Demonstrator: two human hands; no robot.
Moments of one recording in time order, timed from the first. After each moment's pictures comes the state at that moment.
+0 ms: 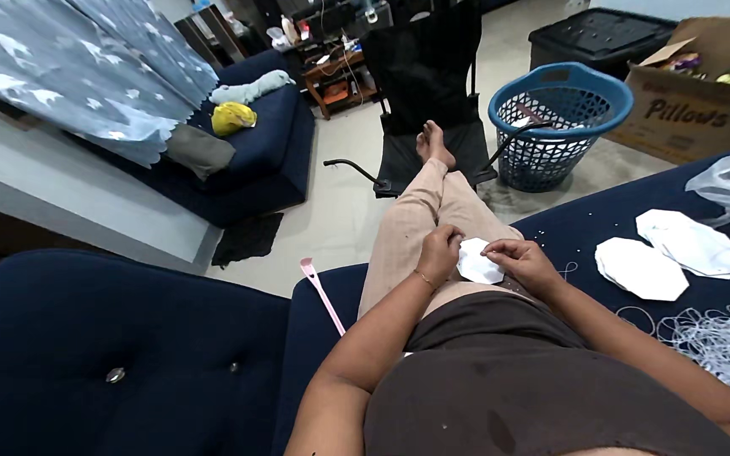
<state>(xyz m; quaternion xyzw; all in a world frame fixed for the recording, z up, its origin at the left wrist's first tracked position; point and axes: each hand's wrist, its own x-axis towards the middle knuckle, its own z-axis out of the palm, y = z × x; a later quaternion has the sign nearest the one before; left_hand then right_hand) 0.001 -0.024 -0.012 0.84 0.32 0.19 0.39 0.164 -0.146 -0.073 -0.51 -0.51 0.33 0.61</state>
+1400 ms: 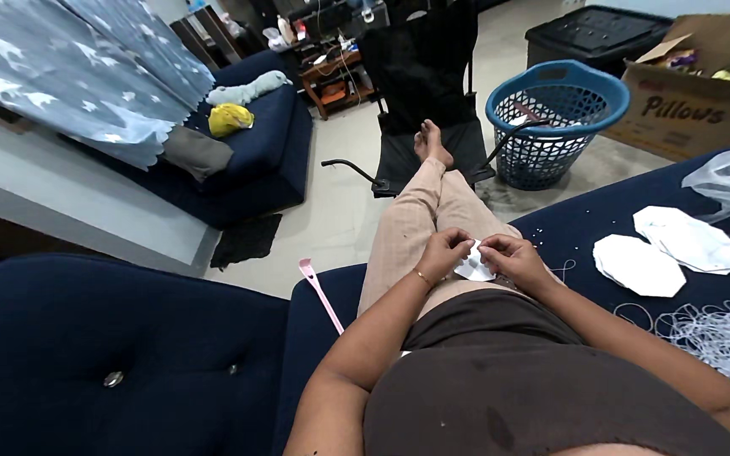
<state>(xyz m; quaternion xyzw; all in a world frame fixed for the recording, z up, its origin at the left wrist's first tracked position) 0.003 -0.020 -0.021 0.77 0.25 0.19 0.56 0.151 -0.139 -0.074 -0.53 -0.46 0.33 0.63</state>
